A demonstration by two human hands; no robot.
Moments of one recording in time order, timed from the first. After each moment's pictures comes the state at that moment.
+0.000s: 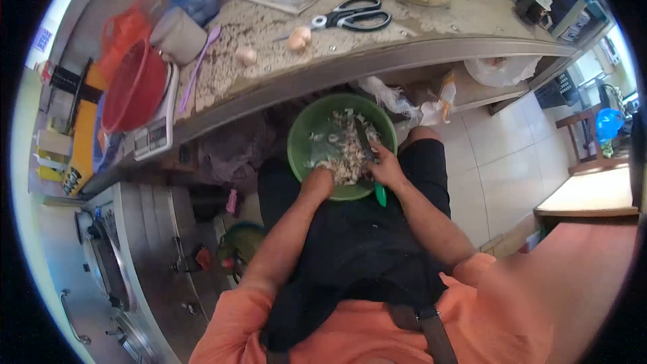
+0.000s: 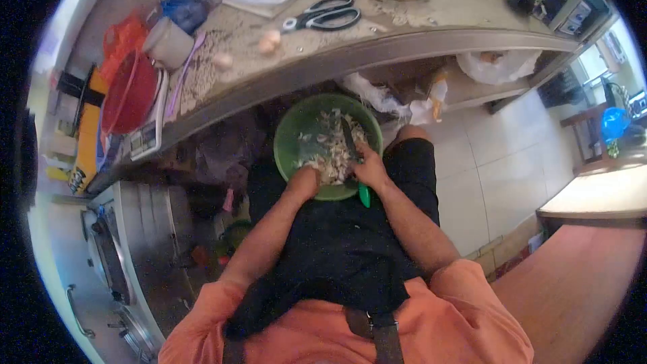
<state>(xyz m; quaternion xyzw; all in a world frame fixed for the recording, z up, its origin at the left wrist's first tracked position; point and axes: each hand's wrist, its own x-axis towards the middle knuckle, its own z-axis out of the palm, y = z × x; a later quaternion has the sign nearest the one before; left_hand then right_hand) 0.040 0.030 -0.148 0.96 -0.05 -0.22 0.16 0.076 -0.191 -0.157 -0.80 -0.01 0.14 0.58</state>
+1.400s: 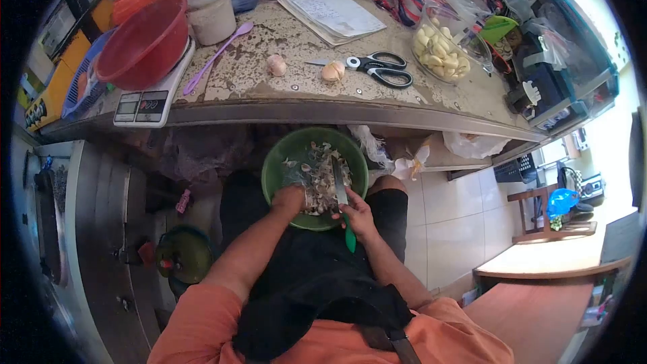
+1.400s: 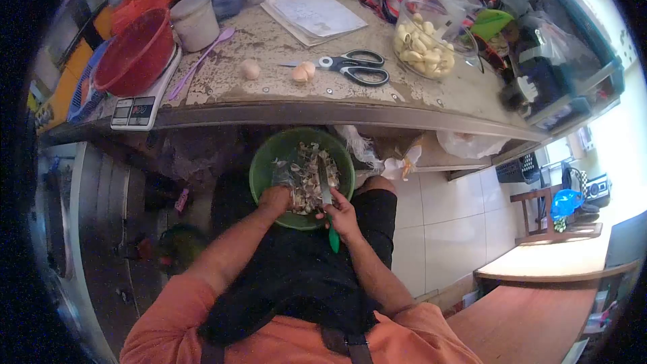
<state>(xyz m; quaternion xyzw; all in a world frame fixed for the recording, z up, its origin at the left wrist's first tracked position) 0.070 0.031 -0.157 0.94 0.00 -0.31 0.17 0.048 -0.193 -0.102 -0.62 0.09 0.26 0.73</state>
